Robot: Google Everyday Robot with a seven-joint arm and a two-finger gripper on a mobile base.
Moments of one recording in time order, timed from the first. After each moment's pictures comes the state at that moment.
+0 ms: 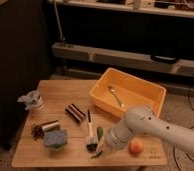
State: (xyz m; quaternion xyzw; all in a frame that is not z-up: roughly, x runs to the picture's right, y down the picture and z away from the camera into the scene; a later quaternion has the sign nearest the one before) arm 0.027 0.272 0.646 -0.18 -0.45 -0.44 0.76
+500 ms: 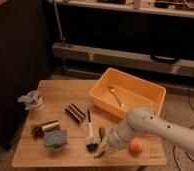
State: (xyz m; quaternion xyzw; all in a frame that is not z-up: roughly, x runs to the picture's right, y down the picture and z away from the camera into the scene) arm 0.044 0.280 0.658 -0.19 -0.45 -0.43 0.76
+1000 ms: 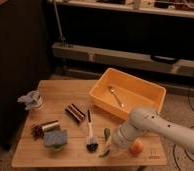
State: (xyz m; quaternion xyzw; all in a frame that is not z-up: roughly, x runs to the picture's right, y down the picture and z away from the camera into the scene) arm 0.064 0.289 0.692 -0.22 -0.44 -0.42 0.76
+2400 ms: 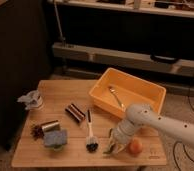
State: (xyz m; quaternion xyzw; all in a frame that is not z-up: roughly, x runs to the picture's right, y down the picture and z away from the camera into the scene) arm 0.082 0.296 0.737 -0.28 -0.42 -0.39 0.77
